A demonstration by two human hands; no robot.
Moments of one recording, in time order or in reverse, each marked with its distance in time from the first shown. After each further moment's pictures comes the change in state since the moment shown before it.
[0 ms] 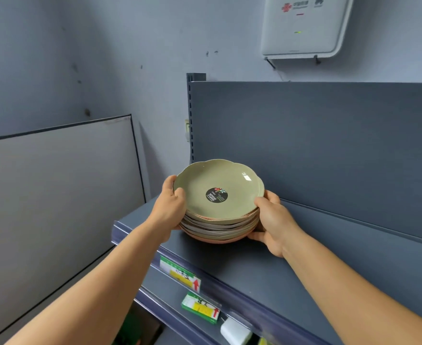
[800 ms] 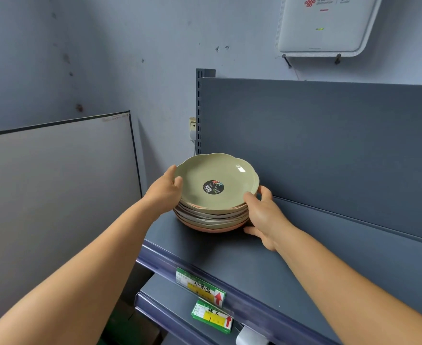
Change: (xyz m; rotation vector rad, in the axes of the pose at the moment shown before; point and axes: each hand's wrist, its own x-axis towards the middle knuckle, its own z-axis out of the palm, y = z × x) left_hand 0.065 0.002 -0.050 0.446 -0.039 0.083; right_hand 0.018 -0.005 0.059 -0.171 0.046 -0.080
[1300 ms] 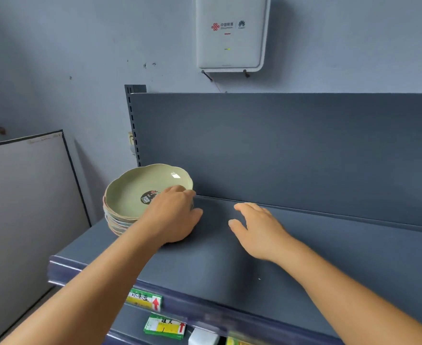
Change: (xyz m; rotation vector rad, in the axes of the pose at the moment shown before) left_hand -0.084 0.100 0.064 0.606 -0.095 0.557; right_hand -0.063 0.012 -0.108 -1.031 0.136 -0.271
